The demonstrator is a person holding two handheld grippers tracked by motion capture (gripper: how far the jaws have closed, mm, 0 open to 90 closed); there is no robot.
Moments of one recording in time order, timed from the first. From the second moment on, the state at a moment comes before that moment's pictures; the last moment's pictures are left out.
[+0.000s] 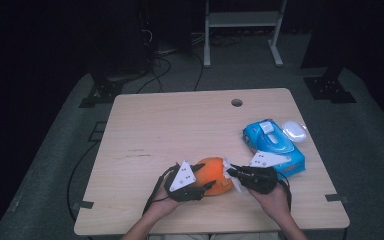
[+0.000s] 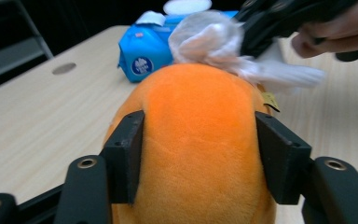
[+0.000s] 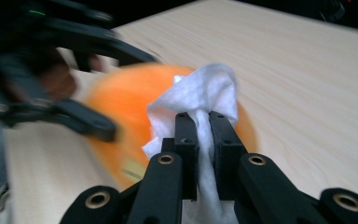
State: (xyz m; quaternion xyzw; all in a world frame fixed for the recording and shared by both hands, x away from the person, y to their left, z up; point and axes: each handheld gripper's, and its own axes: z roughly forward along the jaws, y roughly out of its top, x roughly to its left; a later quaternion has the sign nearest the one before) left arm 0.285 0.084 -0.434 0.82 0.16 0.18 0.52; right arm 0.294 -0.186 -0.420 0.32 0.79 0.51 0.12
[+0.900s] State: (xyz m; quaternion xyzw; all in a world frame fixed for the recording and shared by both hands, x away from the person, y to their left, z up) left arm 0.296 0.089 -0.439 0.82 0.22 0.12 0.51; right arm 0.287 -0.176 -0.416 0.29 0.80 0.51 0.12
